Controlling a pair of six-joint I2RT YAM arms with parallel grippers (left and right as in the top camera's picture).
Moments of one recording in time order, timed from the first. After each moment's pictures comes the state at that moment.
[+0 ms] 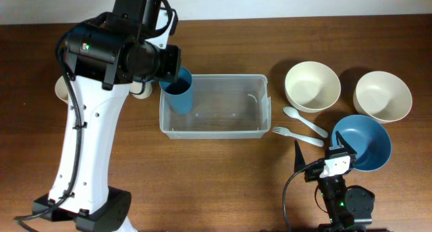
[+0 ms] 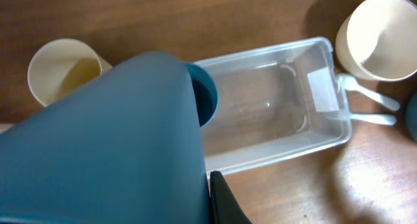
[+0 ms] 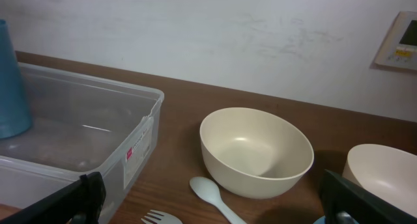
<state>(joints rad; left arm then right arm) -0.33 1.83 2.39 -1.61 0.02 -0.11 -0.01 0.01 0.02 -0.07 -0.16 -0.13</state>
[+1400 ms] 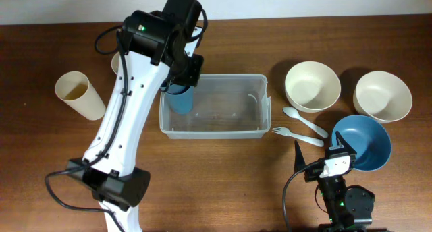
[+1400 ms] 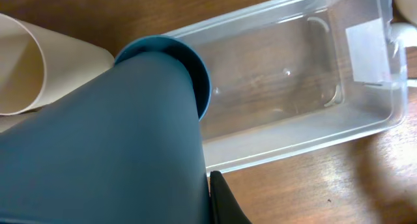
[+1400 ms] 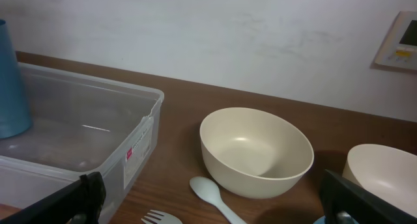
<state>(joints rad) -0.42 2.02 2.40 -1.66 -0.06 -0.11 -0.01 0.01 0.02 -0.07 -0.15 -0.13</state>
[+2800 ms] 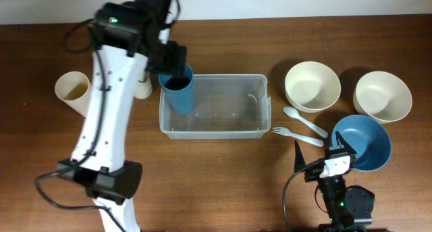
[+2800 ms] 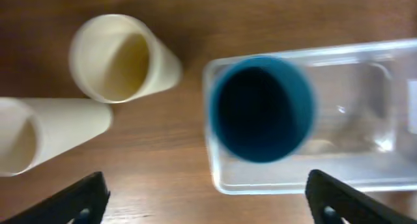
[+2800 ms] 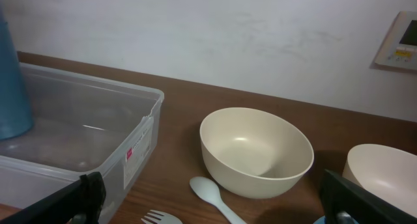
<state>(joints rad) -0.29 2.03 2.49 -1.68 -0.16 -0.14 -0.01 0.01 0.02 -0.07 -0.15 -0.13</state>
